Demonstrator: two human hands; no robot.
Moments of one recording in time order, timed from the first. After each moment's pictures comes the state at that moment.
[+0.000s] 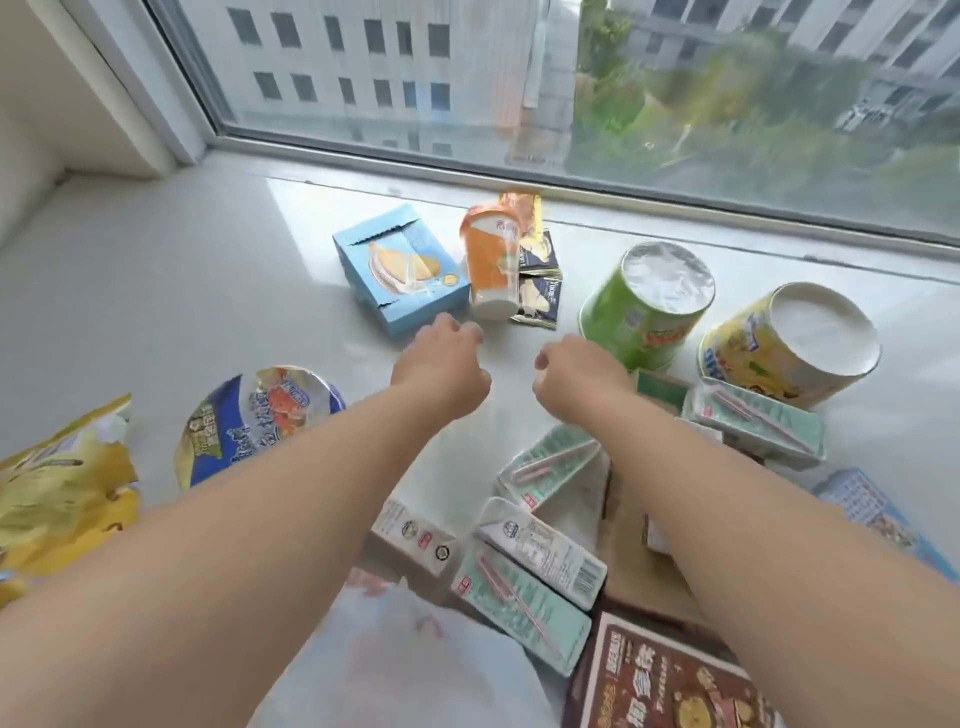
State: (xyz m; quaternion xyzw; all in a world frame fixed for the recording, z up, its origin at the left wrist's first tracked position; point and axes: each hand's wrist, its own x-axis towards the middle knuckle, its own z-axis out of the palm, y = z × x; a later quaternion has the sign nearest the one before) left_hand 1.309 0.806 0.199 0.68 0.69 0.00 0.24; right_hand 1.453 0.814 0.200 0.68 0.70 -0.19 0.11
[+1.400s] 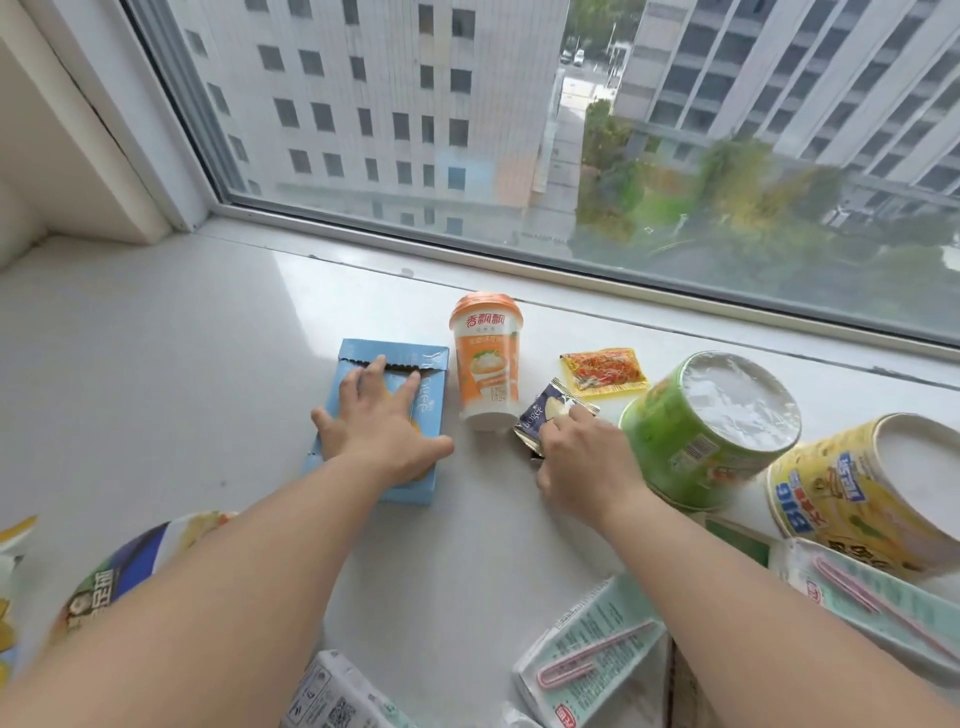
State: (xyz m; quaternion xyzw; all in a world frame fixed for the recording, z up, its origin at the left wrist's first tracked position) left_hand 1.245 0.892 0.126 0.61 0.78 -0.05 0.16; right_hand 1.446 0.891 0.134 0.56 0.83 0.04 0.05
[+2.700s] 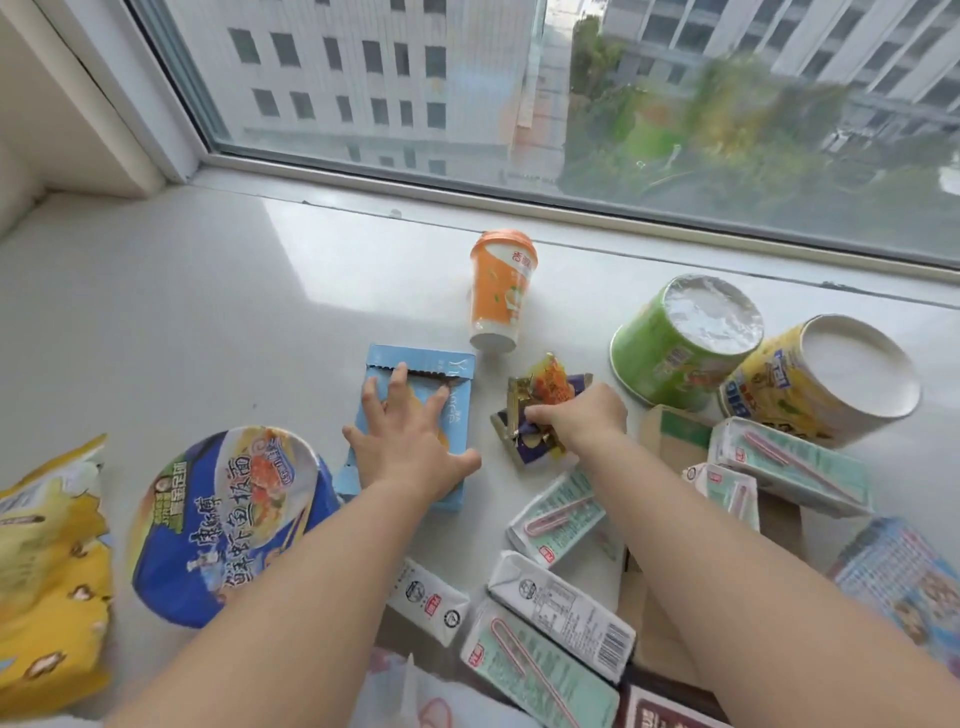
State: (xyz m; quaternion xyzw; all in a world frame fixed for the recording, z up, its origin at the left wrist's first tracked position) left_hand 1.282 0.790 0.132 0.62 0.76 -0.07 0.17; right_hand 1.449 0.834 0.151 0.81 0.39 -0.40 -0.16
